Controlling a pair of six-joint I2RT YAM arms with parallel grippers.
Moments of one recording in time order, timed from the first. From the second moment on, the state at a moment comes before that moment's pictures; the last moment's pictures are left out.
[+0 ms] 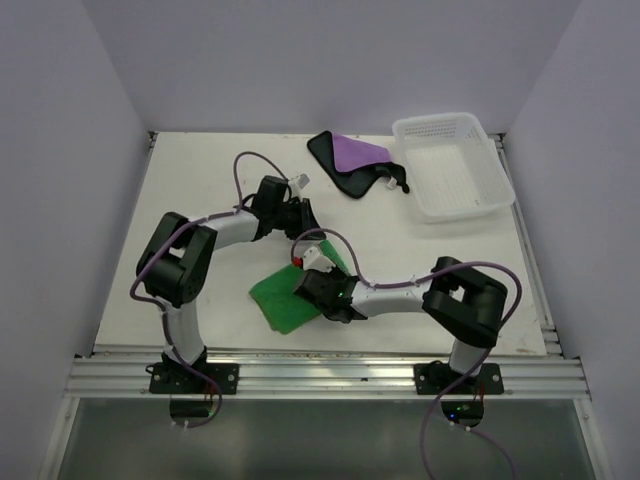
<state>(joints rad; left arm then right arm) -0.44 1.91 1.11 0.04 0.55 -0.59 1.13 1.76 0.92 -0.24 0.81 0.19</state>
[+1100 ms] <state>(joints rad) -0.54 1.81 1.02 0.05 0.55 -0.54 1.29 2.12 1.21 -0.59 1.12 0.10</state>
